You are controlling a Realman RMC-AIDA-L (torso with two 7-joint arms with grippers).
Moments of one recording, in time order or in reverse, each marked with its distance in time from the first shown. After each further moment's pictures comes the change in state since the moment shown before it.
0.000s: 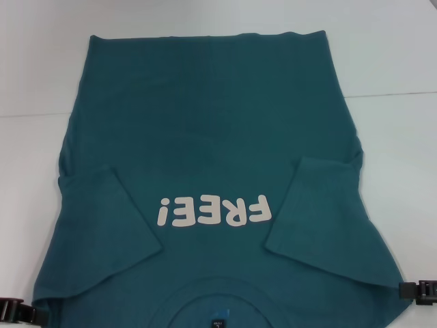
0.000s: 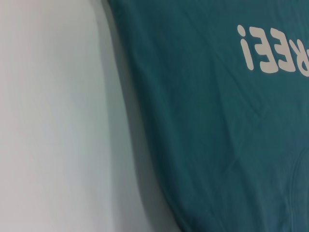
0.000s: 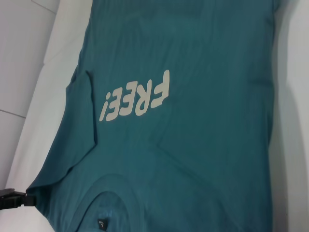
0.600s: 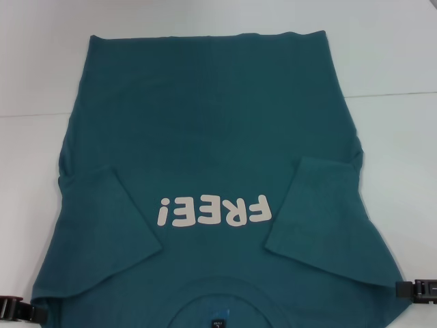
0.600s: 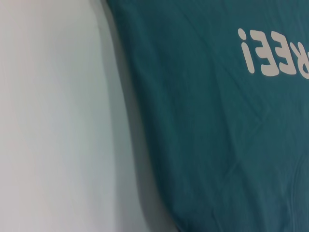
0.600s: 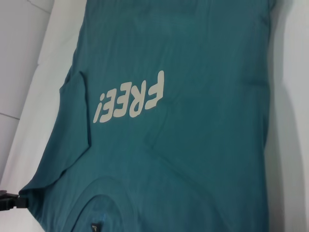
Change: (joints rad) left arm -0.002 0.001 -0.001 0.001 0.000 -0.003 0.001; right arm 0.006 0.005 -0.002 0.011 -0.003 0.029 -0.004
